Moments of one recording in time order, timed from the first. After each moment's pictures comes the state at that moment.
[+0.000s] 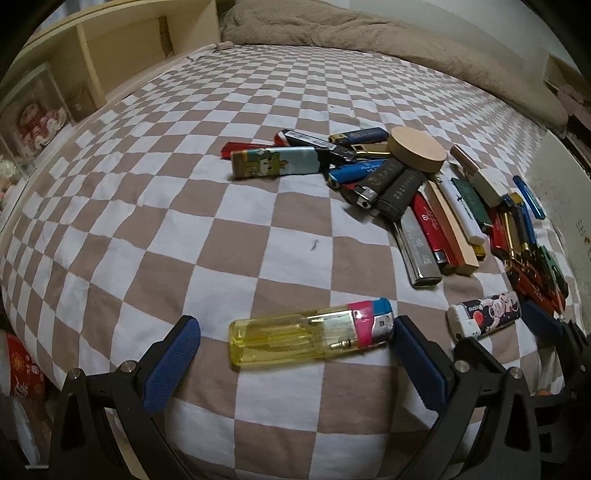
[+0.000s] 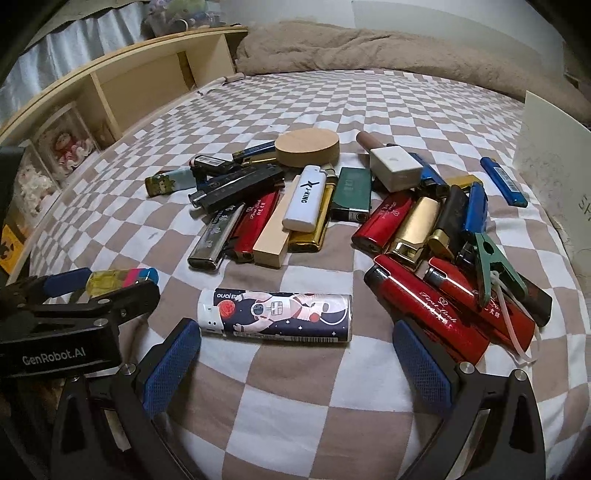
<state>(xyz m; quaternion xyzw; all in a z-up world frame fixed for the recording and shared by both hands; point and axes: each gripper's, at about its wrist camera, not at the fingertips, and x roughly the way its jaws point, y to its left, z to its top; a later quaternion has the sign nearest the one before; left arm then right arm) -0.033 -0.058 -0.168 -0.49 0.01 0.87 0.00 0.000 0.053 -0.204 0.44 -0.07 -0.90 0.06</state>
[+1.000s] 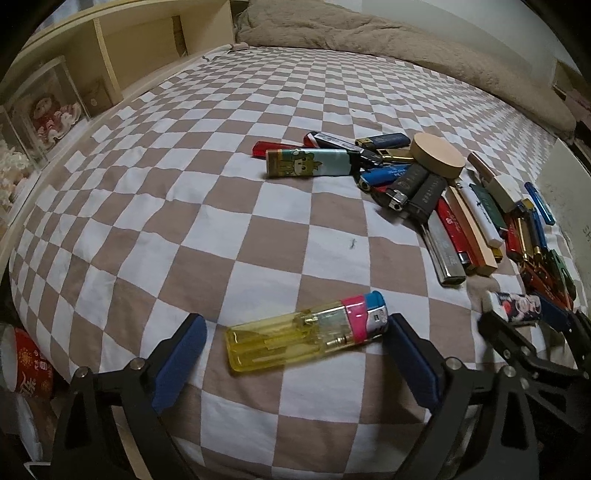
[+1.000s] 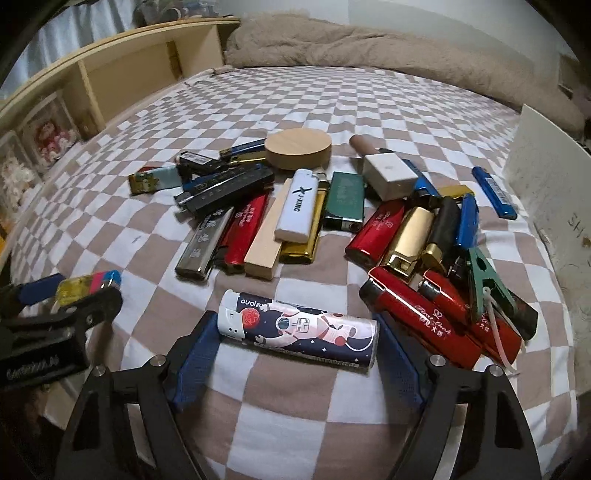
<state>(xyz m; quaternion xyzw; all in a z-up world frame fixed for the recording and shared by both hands) -0.027 -0.075 -0.169 -0.49 0.01 0.87 -0.02 -0.004 0.050 -0.200 0.45 -0.04 -0.89 0.04</state>
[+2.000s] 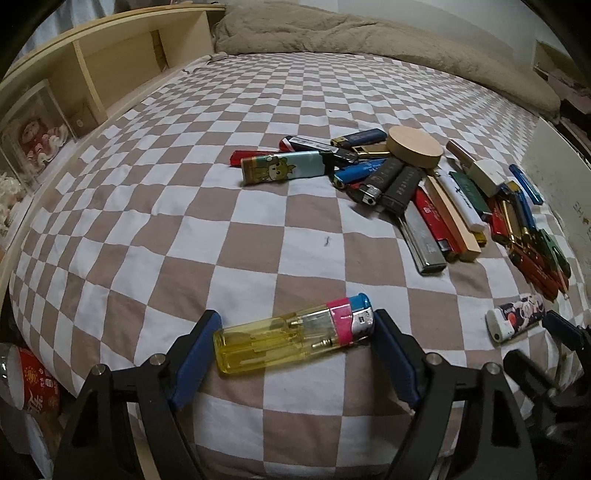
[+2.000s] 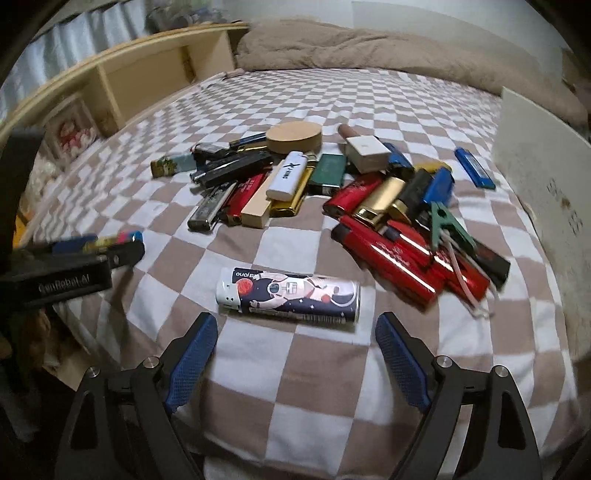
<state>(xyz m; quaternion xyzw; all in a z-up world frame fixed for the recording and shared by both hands) -0.021 -0.061 -0.164 -0.48 0.05 0.88 0.01 0.041 0.072 -0.194 0.44 -0.08 -0.89 0.05</state>
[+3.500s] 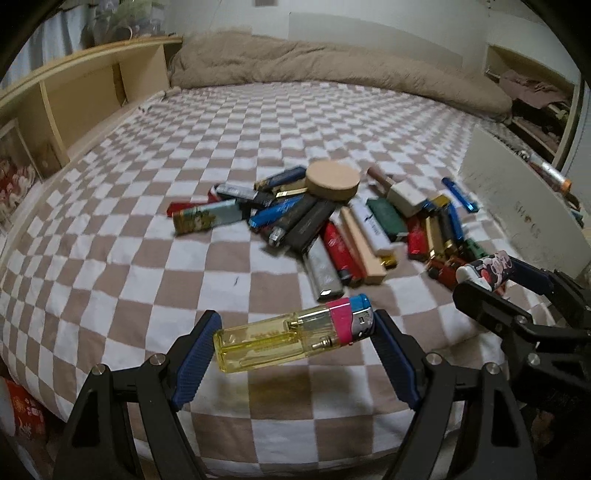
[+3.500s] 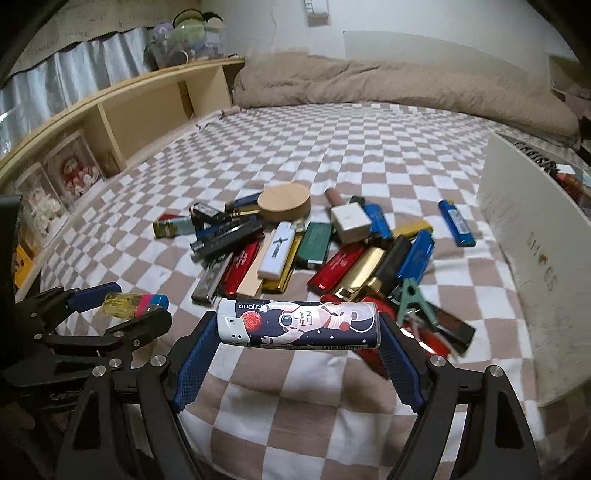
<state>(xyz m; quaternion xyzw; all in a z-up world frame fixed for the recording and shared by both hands) -0.004 -0.014 -0.126 -0.42 0.05 0.90 0.10 0.030 0.090 -0.150 0.38 -0.07 -0.92 0.05</state>
